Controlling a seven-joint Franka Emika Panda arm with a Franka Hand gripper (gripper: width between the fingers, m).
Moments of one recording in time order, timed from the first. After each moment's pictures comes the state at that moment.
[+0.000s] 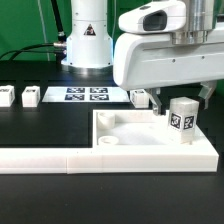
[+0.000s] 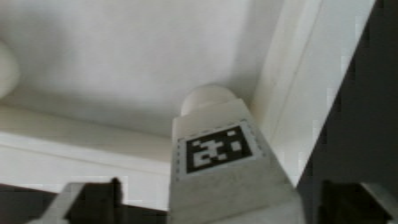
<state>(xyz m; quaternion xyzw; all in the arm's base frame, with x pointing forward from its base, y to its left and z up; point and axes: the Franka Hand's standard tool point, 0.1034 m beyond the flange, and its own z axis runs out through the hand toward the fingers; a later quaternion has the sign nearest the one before) 0.625 0.114 0.077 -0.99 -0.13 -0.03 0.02</state>
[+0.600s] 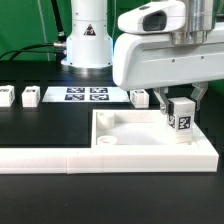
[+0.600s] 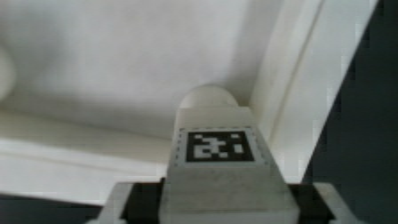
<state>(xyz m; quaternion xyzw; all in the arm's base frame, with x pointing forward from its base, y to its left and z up) 0.625 0.112 0.076 -1.00 -0.05 -0.03 0.03</state>
